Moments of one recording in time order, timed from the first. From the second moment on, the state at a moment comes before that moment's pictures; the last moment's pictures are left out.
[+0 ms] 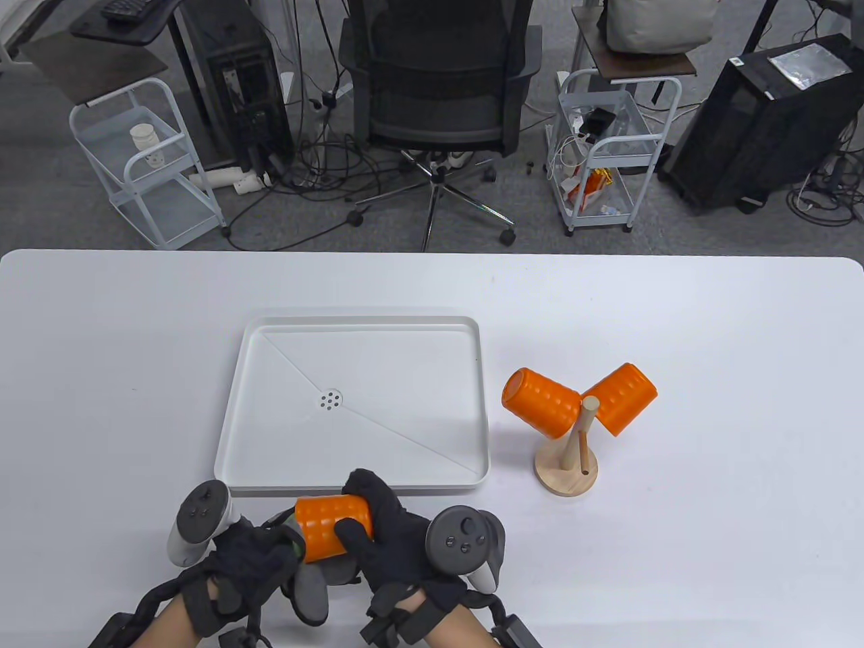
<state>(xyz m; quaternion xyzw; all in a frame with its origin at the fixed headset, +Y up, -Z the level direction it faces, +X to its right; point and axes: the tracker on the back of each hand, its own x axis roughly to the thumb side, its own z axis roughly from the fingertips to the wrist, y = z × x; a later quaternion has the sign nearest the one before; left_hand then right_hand) -0.235 -0.737 -0.239 -0.24 -0.40 0.60 0.65 -0.009 -0.710 -0.235 0.28 -0.02 0.79 0.55</state>
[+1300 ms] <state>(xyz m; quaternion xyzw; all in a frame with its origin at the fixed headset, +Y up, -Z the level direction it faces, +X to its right) -0.239 -0.719 -0.237 -0.19 -0.42 0.53 0.71 -0.016 -0.709 -0.230 0.30 -0.02 0.79 0.53</state>
